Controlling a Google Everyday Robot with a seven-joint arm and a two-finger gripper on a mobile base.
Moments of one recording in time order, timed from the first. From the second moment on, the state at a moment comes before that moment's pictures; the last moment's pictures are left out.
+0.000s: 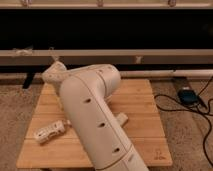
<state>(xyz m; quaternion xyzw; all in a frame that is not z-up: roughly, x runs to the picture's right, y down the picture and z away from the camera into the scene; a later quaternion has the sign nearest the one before) -0.242 0.063 0.949 -0.28 0.08 0.18 0.94</state>
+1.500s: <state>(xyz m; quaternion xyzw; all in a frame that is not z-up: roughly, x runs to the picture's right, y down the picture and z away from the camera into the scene) -0.174 0.011 0.983 -0.26 0.13 0.23 0.93</state>
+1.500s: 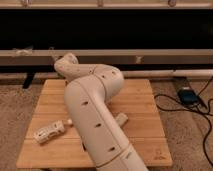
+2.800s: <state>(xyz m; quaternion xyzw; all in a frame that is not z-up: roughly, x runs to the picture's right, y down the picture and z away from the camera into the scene) -0.211 -0.004 0.891 -0.29 -0.06 0.20 0.93</state>
